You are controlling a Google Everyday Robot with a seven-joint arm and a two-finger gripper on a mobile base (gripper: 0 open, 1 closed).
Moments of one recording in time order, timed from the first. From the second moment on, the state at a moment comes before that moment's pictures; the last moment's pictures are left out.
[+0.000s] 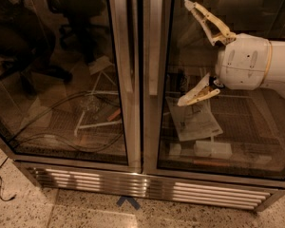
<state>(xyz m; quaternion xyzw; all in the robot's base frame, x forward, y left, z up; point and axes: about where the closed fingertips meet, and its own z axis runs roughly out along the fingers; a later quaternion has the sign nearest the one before) 0.487 -0.078 0.999 -0.70 0.20 -0.03 0.68</state>
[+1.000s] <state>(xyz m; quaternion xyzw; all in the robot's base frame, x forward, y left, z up) 0.491 -0.058 1.004 -0.72 0.16 -0.15 0.66</state>
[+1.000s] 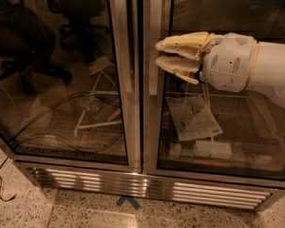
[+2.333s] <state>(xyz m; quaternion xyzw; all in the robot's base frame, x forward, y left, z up) 0.544 -0.072 1.010 -0.71 0.20 -0.17 0.65</state>
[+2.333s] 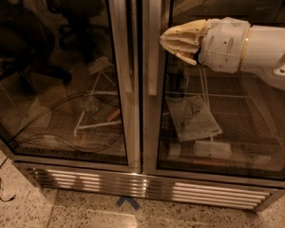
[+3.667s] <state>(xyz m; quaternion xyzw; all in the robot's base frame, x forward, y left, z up) 0.558 -0.076 1.002 -0.71 0.22 -0.18 0.65</state>
